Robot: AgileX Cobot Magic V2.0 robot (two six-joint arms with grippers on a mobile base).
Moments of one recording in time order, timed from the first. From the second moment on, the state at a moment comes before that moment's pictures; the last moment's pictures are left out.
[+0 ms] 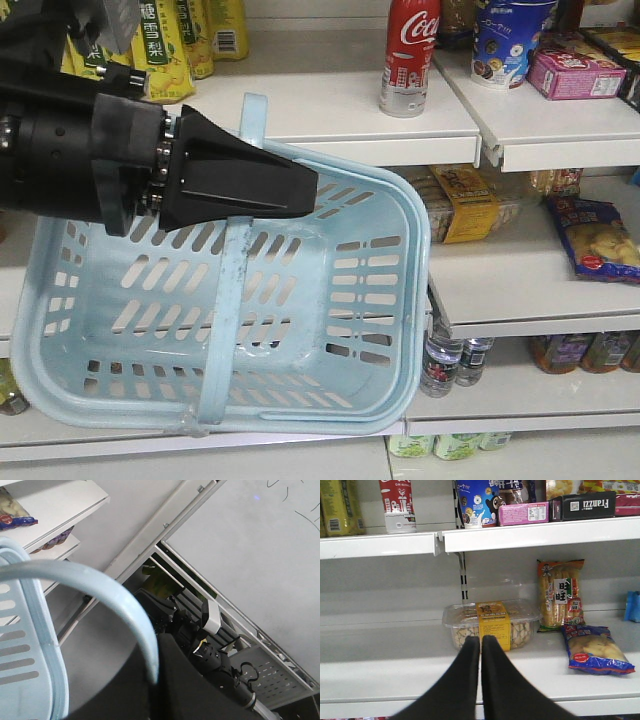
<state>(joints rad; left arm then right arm) -0.40 1.27 -1.29 -1.25 1.11 0.50 0.06 -0.01 0.03 0.06 0.02 -0.01</state>
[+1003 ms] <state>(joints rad) -0.40 1.27 -1.29 -1.25 1.11 0.50 0.06 -0.01 0.03 0.06 0.02 -0.01</state>
